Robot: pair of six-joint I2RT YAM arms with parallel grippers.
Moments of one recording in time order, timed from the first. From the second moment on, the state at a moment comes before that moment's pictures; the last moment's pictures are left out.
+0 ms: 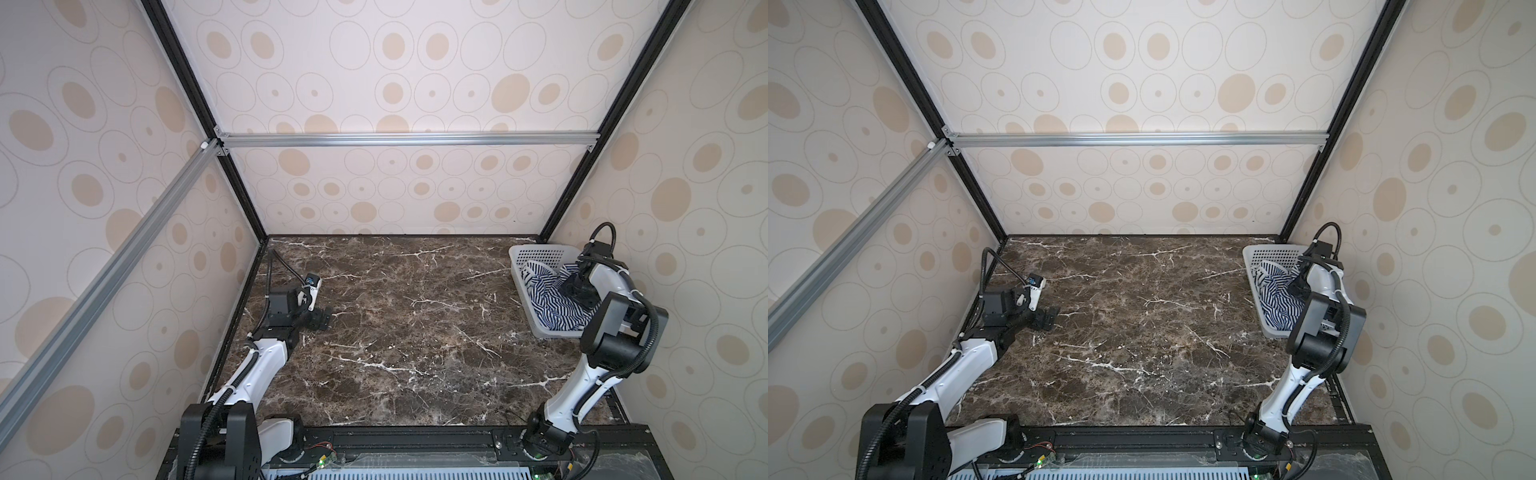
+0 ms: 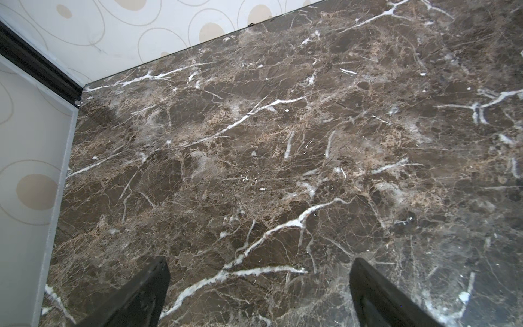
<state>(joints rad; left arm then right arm) 0.00 1.17 0.62 -0.10 0.16 0.31 -0.45 1.92 1.53 -0.81 0.21 0.43</state>
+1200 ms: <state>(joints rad) 0.00 1.15 0.62 -0.08 0.12 0.30 -0.07 1.19 1.67 -0.83 -0.10 0.45</state>
